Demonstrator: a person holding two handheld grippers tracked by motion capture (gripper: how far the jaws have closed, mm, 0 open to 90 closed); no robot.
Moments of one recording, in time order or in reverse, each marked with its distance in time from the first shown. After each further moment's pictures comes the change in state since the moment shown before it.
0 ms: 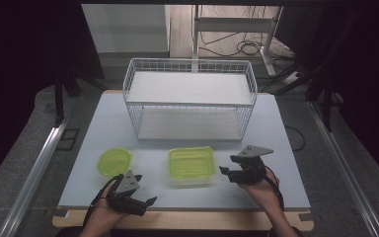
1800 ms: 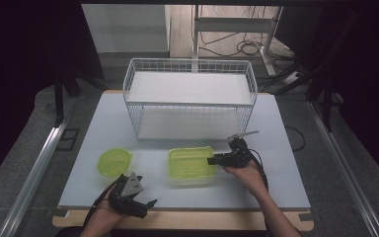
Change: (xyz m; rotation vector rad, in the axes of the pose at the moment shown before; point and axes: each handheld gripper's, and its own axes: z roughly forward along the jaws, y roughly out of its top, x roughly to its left) left arm -0.006 -0.001 0.006 0.056 0.038 0.067; right arm -0.032 0.022 0.063 0.134 0.313 0.342
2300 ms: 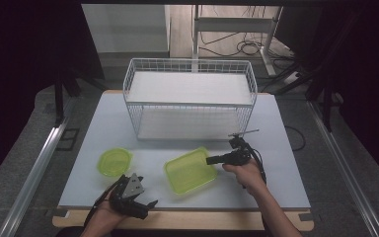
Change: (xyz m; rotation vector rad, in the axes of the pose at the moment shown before) left arm -0.003 0.001 0.000 0.001 -0.001 0.015; right arm -0.001 0.004 -0.002 0.036 0.151 0.155
